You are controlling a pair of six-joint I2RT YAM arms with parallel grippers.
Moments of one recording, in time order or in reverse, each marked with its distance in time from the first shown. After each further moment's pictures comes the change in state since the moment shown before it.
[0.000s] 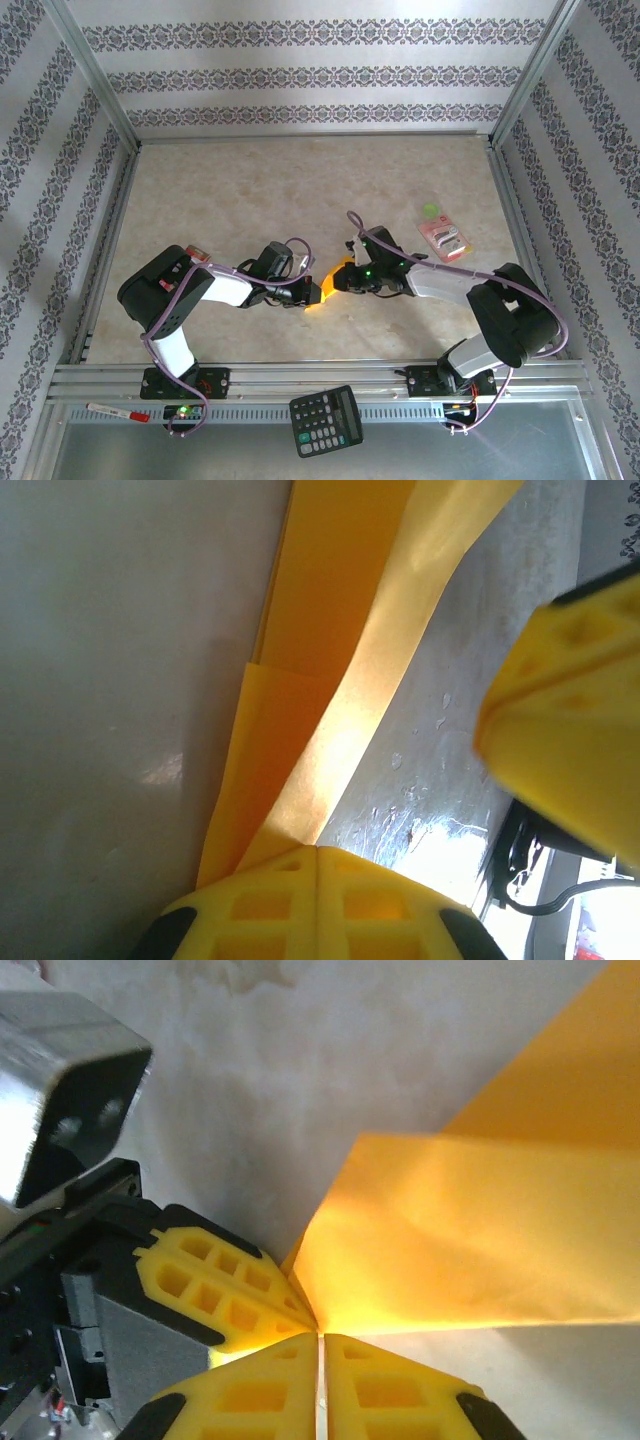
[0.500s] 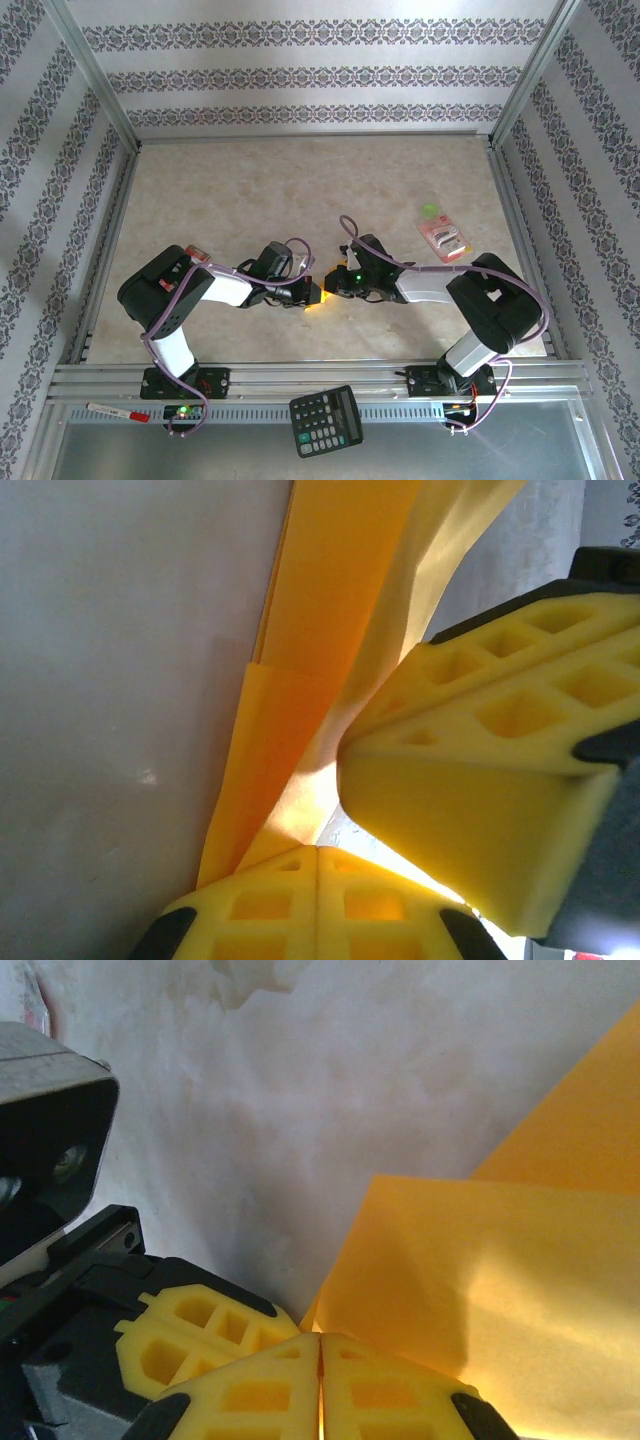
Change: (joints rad) left arm 0.000 0.000 0.000 0.000 0.001 0.001; right arm 0.057 0.109 -0.037 0.239 0.032 0.173
